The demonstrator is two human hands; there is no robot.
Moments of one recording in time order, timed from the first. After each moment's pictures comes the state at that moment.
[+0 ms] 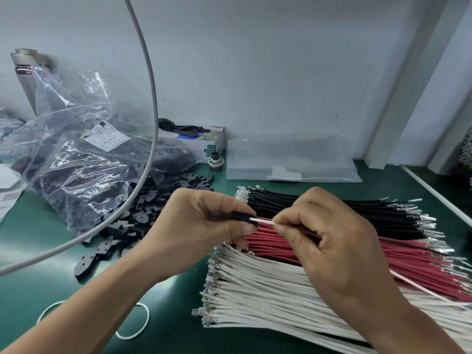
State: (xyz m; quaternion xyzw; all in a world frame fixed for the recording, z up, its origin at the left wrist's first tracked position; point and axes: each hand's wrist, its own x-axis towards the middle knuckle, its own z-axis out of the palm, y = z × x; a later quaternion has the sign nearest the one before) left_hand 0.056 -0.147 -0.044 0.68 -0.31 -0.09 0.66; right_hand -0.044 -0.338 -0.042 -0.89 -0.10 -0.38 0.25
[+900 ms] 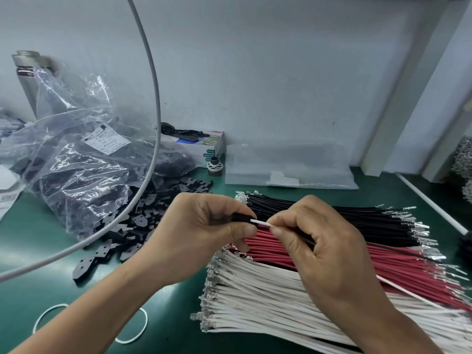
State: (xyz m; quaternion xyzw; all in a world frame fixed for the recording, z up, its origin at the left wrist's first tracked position) left_hand 0.052 -0.147 -0.038 0.69 -0.34 -0.06 0.63; right_hand -0.040 -0.335 -0.043 -0.88 -0.10 -0.36 0.29
